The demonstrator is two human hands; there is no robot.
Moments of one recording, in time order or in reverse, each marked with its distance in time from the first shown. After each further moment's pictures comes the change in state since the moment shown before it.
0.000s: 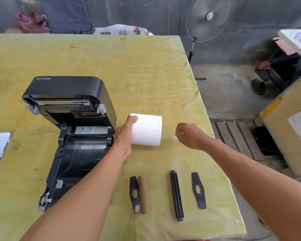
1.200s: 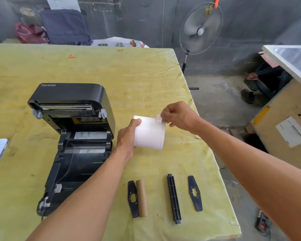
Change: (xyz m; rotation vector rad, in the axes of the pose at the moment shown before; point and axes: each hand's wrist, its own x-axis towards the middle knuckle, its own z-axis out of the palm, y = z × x) left_hand -0.017 0.009 0.014 0.048 -0.054 0.041; right_hand -0.006 -0.069 -0.062 0.454 0.130 -0.070
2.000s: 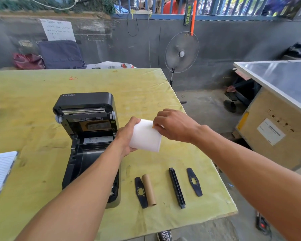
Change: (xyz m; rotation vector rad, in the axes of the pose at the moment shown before) left_hand -0.043 0.037 -0.029 0.126 -0.180 -0.091; right_hand -0.094 -0.056 0.023 -0.933 0.109 -0.583
